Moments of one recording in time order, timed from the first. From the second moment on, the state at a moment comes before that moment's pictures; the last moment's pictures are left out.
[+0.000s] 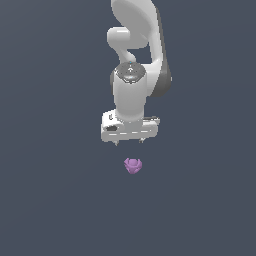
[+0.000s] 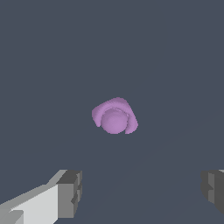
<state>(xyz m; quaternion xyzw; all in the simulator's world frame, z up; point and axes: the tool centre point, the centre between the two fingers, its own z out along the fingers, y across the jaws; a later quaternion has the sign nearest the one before) 0.026 0.005 0.170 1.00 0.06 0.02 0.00</state>
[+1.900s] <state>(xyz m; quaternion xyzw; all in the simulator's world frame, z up) 0.064 0.025 0.052 0.96 0.28 0.00 0.00</state>
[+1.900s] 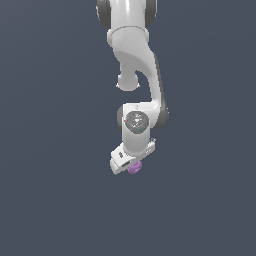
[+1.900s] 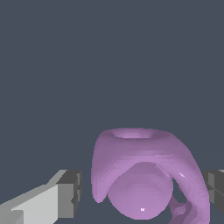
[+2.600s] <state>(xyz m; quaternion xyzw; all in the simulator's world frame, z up) 0.065 0.025 0.040 0.96 0.28 0.00 0.00</state>
